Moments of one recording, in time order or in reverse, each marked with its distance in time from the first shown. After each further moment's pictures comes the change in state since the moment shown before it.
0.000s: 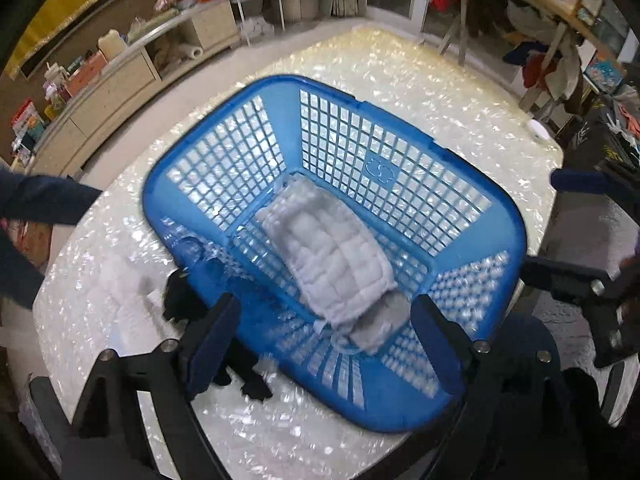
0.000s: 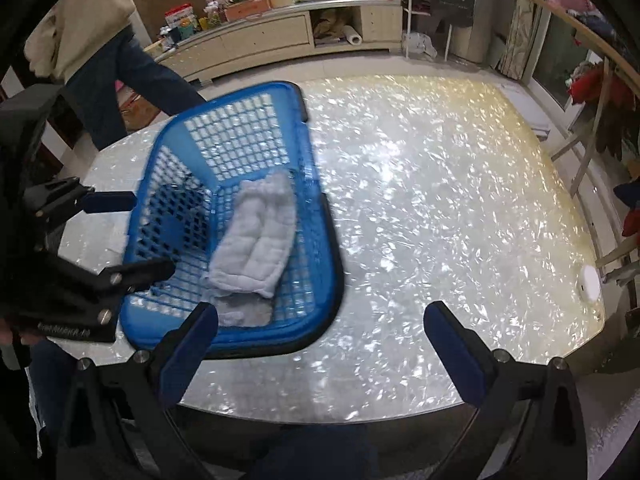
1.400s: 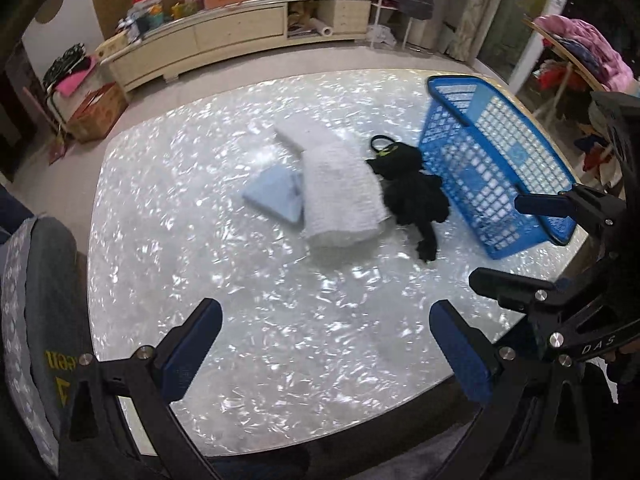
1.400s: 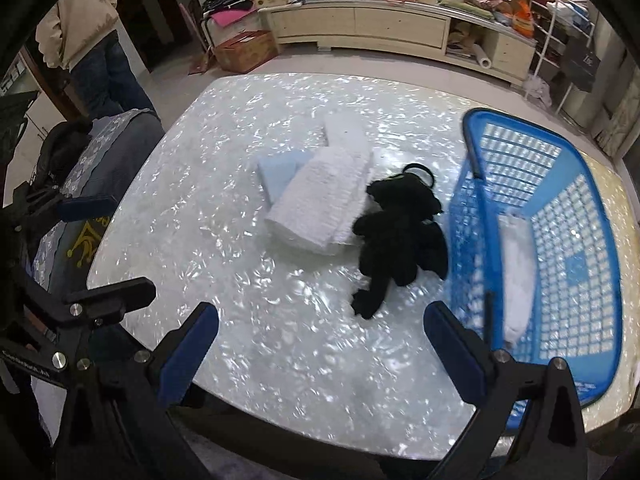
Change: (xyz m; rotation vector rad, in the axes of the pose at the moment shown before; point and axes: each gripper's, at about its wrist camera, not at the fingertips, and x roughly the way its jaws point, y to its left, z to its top) left arm -0.096 0.172 -0.212 -0.398 -0.079 0.069; right arm 0.054 0.239 0.008 -0.311 0.060 0.159
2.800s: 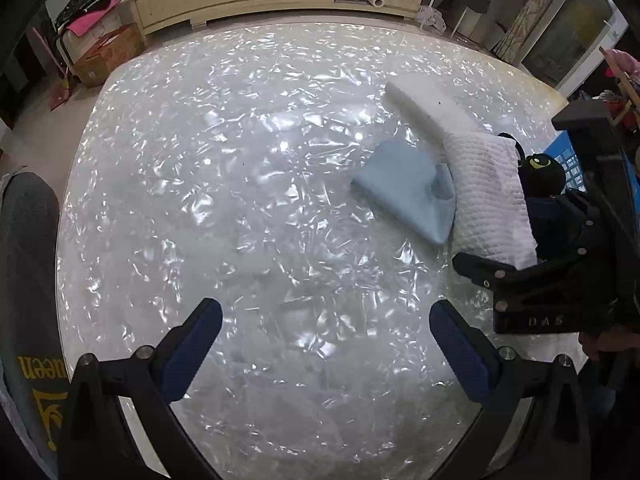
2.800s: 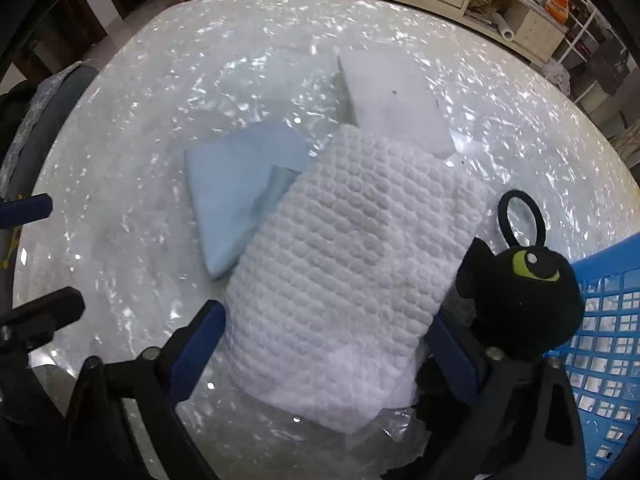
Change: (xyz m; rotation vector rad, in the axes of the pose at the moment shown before) left arm 0.133 0.129 0.023 -0.153 0.112 -0.008; right arm 0.185 0.029 0.080 -0.047 0.199 -0.099
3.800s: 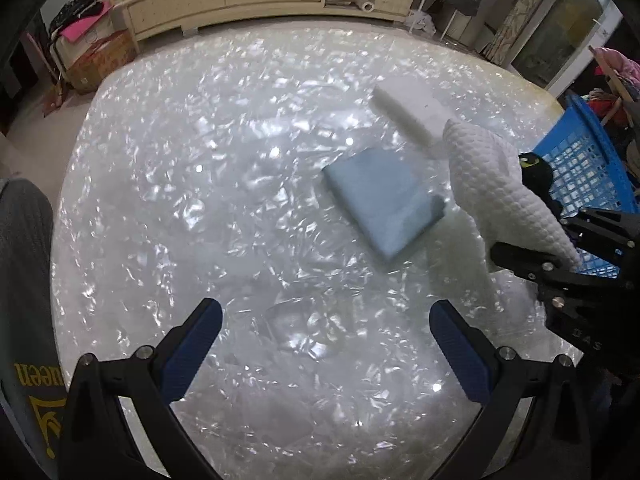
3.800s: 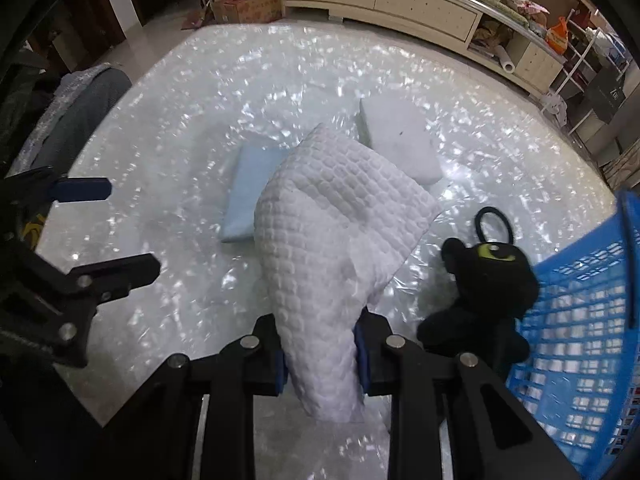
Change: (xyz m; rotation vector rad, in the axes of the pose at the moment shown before) left arm 0.000 0.000 -0.003 0.016 -0.016 -0.028; right arm -0.069 0.017 -0.038 -0.060 -0.108 -0.010
